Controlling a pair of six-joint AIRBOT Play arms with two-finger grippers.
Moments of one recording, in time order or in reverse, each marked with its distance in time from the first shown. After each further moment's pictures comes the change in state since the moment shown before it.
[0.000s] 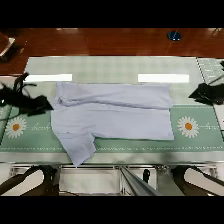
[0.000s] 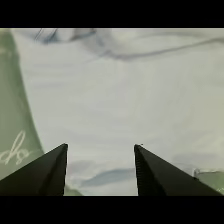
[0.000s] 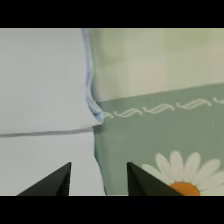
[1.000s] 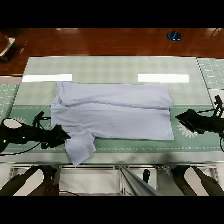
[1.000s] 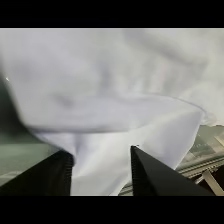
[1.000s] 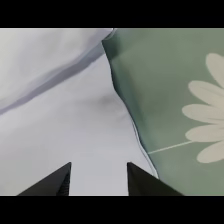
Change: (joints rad) left arm 0.016 0.142 -0.566 -0.253 0.129 -0.008; right arm -0.086 0.372 -0.606 0.271 -0.197 -0.048
